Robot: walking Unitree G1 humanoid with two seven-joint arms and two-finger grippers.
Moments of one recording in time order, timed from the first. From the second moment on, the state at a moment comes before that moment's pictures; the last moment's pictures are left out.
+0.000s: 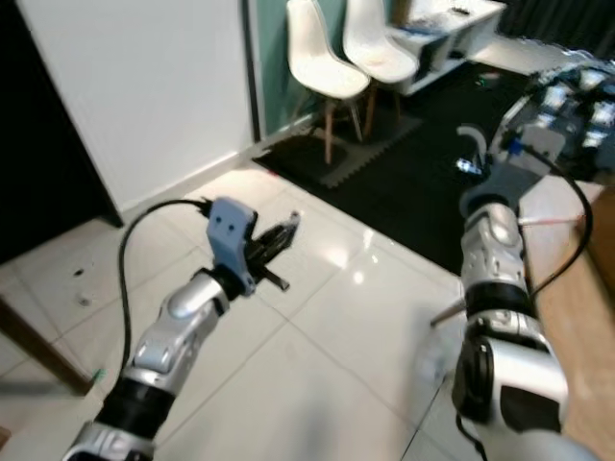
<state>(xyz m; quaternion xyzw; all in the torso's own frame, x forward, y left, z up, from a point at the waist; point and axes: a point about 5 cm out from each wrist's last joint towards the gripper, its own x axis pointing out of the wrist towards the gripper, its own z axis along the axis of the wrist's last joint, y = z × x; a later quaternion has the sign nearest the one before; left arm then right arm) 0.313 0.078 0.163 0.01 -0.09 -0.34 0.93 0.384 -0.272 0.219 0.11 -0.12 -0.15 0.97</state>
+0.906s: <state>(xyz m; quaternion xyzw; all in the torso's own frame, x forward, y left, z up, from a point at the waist) 0.320 0.100 0.168 0.02 -0.11 -0.29 0.95 0.377 -0.283 0.230 0.02 -0.14 -0.19 0.97</state>
